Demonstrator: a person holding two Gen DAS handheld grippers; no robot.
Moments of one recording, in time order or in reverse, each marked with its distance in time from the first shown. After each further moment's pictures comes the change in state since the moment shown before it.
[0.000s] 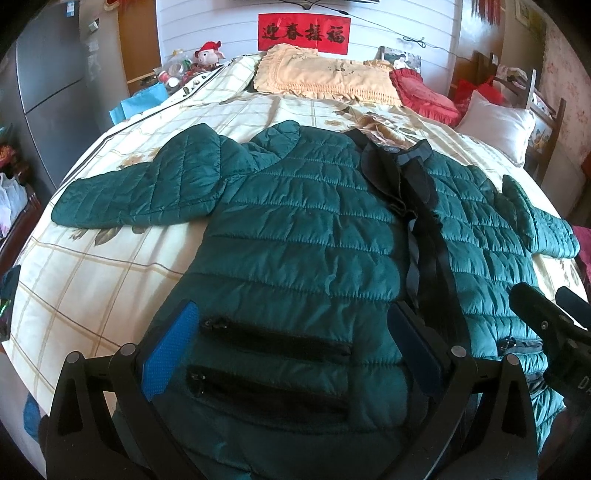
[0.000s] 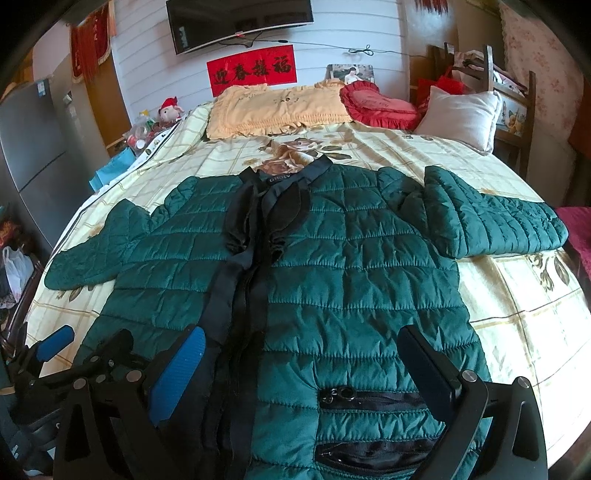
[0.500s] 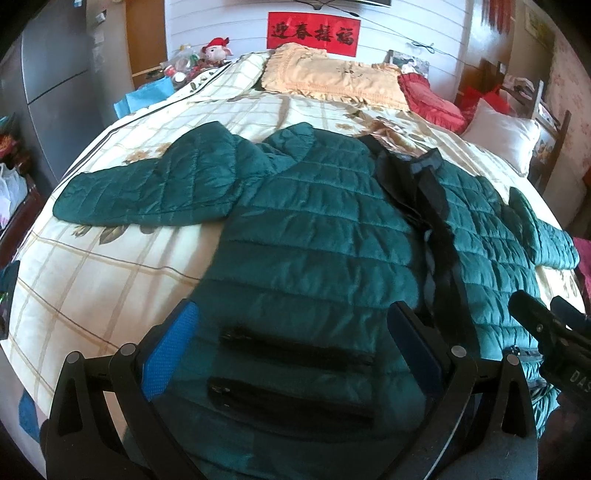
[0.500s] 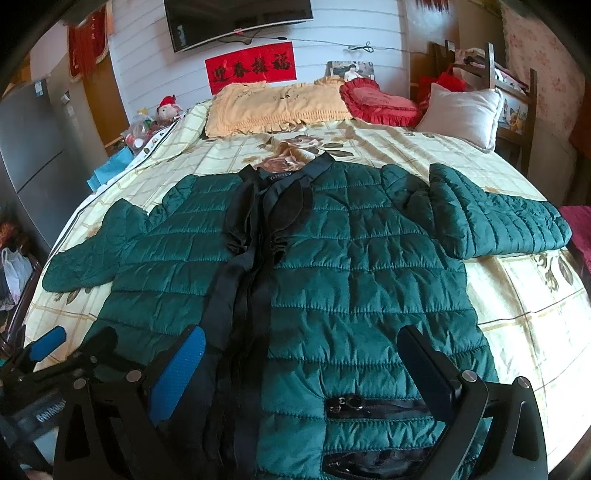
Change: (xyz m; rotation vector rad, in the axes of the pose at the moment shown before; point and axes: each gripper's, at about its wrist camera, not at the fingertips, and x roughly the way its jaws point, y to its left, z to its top) left arm 0.003 0.027 0.010 -0.039 0.005 -0.009; right arm 0.013 0.005 0.005 0.019 -0.032 0.018
